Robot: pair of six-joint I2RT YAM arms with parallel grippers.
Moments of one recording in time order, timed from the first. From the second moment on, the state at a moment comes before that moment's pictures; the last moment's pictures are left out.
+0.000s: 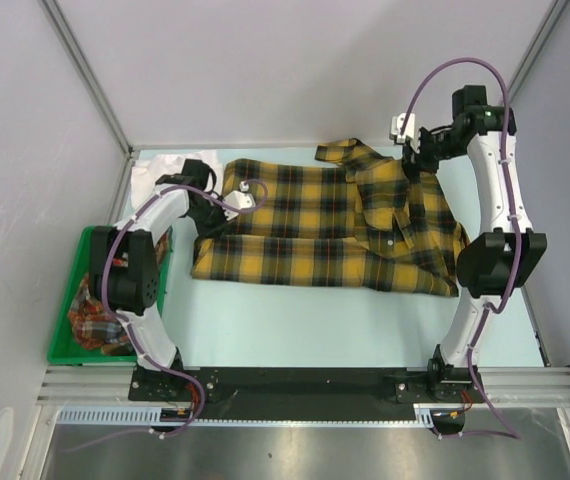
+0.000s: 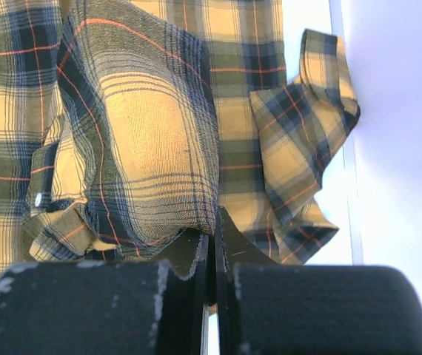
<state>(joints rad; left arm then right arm) -0.15 1.82 1.38 -0.85 0.37 1.02 -0.02 1.95 2.18 -1.34 -0.76 -1.43</state>
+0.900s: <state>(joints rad) -0.14 1.89 1.38 -0.82 0.32 0.99 0.07 2.08 2.22 -1.25 -0.77 -1.43</state>
